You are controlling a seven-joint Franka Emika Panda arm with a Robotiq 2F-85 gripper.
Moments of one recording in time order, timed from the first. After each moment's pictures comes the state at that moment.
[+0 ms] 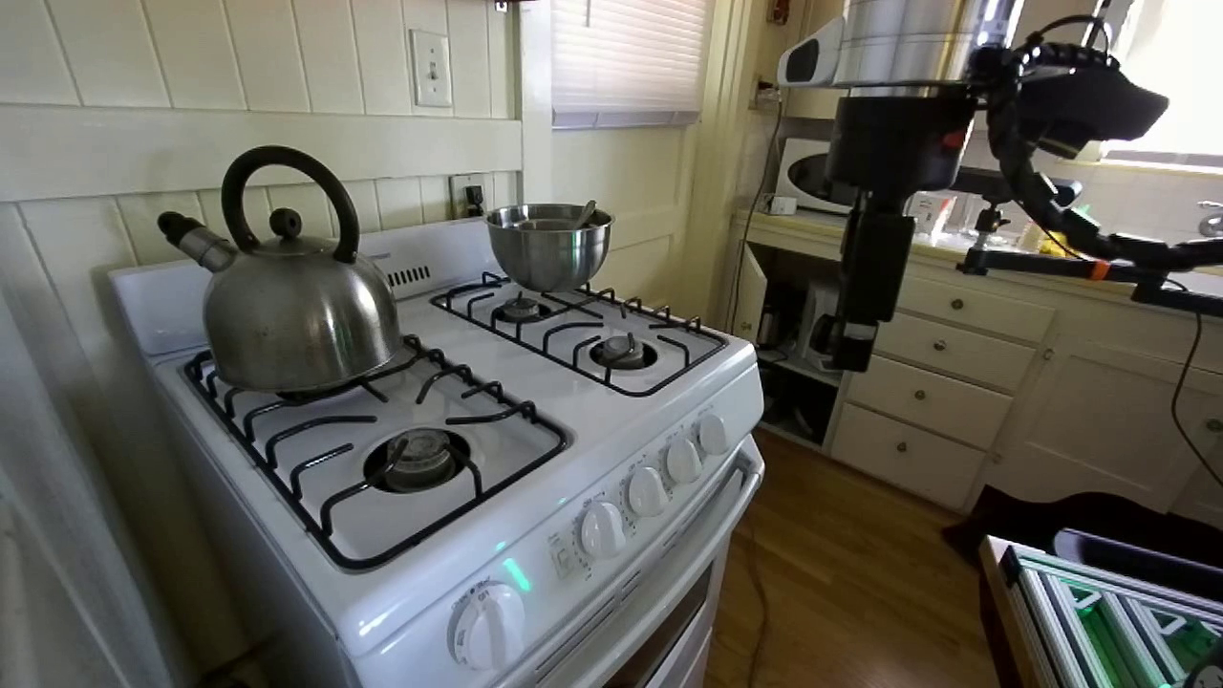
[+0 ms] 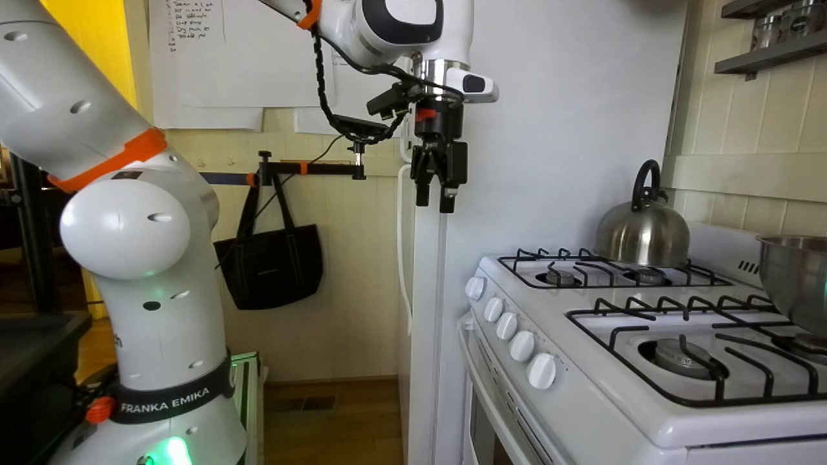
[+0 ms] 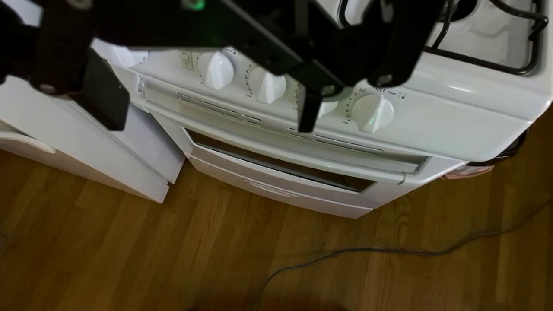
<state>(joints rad) 0.00 -0.60 0.00 -2.49 -0.03 1.86 0.02</state>
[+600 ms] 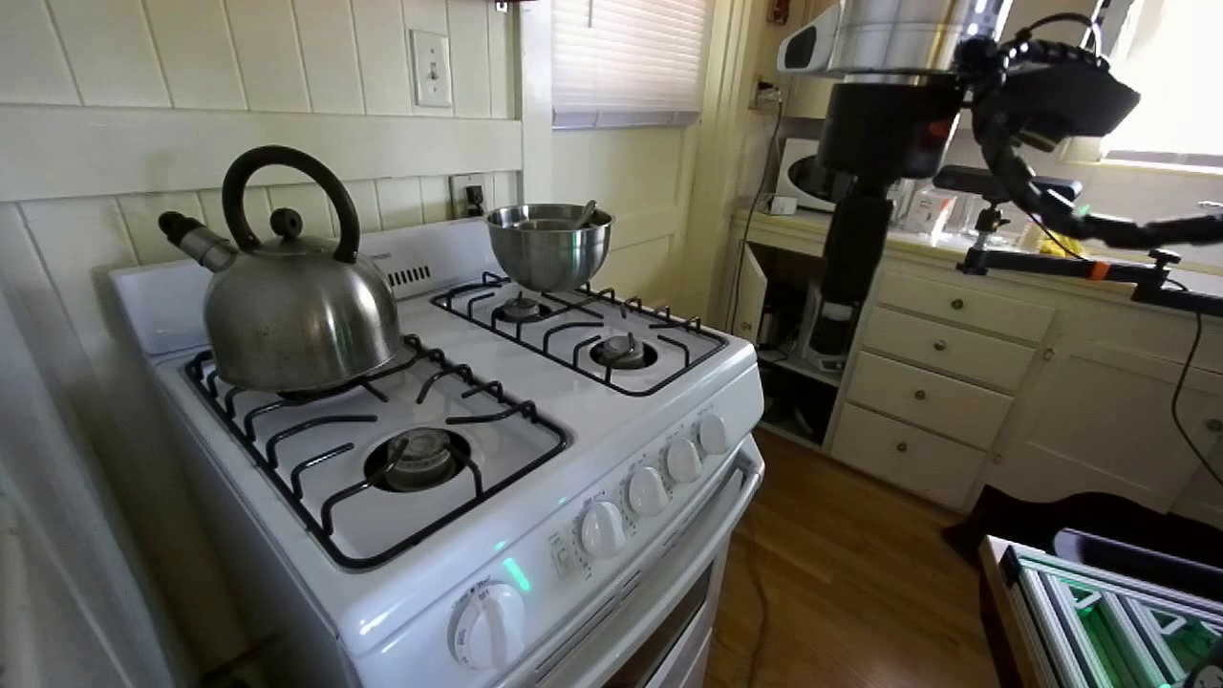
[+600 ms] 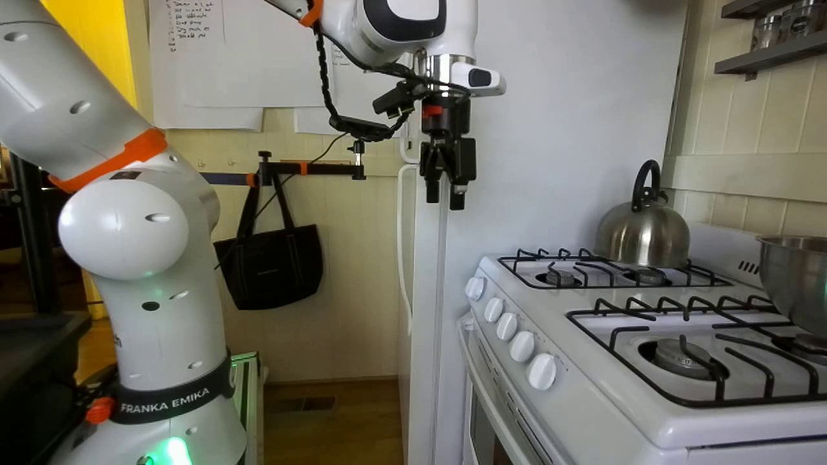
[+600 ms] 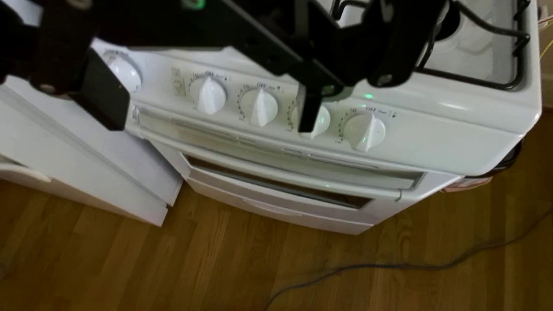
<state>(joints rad) -0.01 -0.60 -0.02 -2.48 -0.02 1.92 0.03</state>
